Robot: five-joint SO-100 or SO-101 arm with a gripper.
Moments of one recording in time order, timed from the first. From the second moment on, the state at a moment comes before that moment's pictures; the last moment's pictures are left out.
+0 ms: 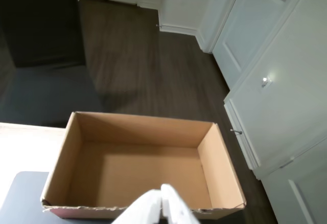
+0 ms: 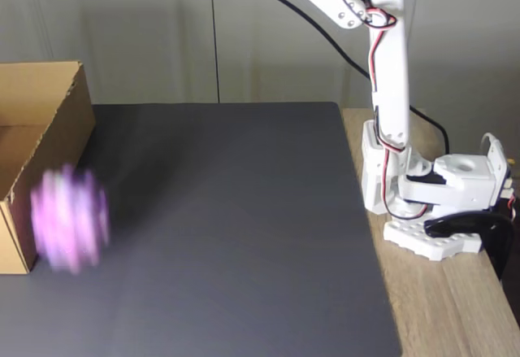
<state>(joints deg) 13.7 77.9 42.0 49.4 191.2</state>
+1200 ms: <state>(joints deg) 9.5 99.3 73.7 63.6 195.5</state>
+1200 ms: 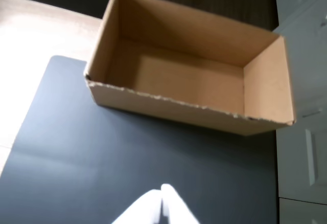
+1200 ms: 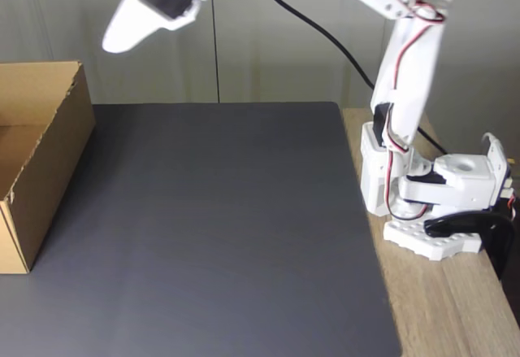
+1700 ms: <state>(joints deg) 13.6 136.3 125.4 45.2 194.1</state>
